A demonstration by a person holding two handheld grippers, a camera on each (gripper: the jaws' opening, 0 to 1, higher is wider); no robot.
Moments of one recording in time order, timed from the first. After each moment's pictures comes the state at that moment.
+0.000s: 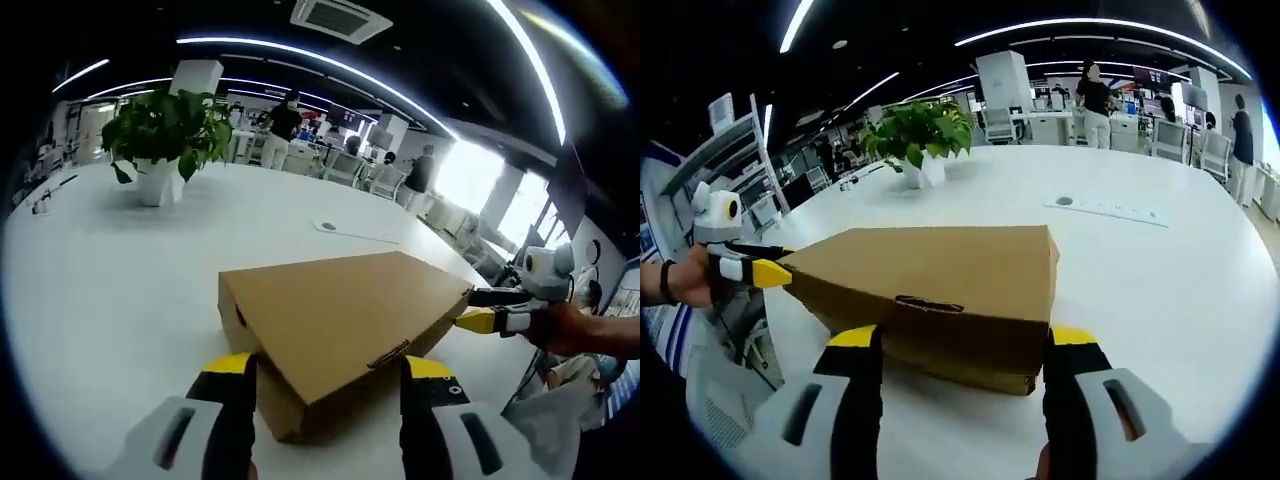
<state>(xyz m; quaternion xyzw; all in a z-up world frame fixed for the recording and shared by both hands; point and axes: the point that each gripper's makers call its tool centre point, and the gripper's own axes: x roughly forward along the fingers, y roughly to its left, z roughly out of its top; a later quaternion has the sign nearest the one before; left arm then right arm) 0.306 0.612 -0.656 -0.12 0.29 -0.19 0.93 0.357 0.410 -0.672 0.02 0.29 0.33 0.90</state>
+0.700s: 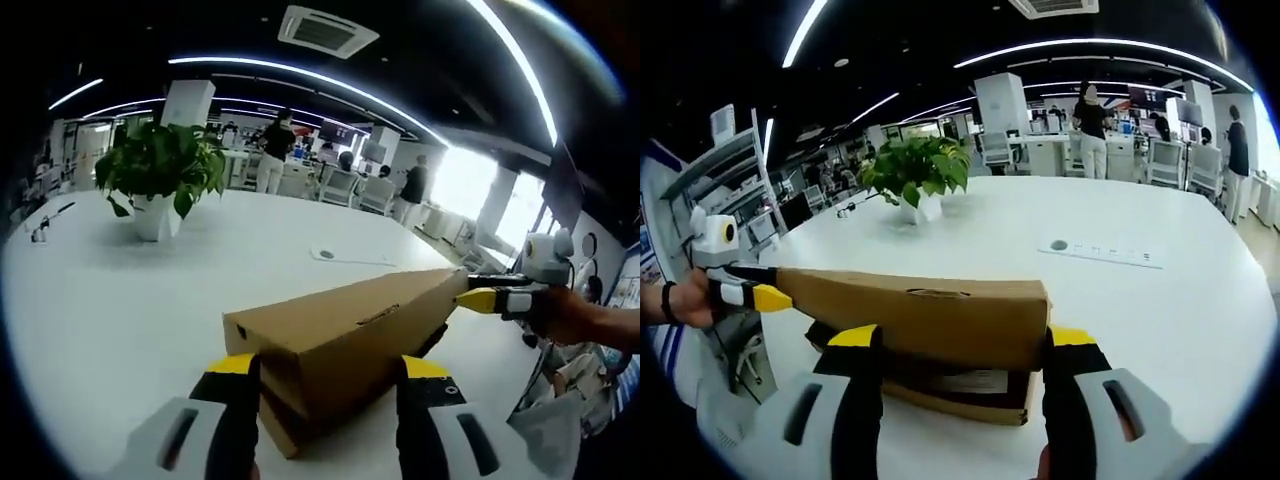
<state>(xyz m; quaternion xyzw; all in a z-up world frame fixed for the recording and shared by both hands) 0.327 0.618 -0.624 -0.10 0.26 -0.20 0.94 0.390 0.416 -0.623 0.02 0.24 0.32 0.92</state>
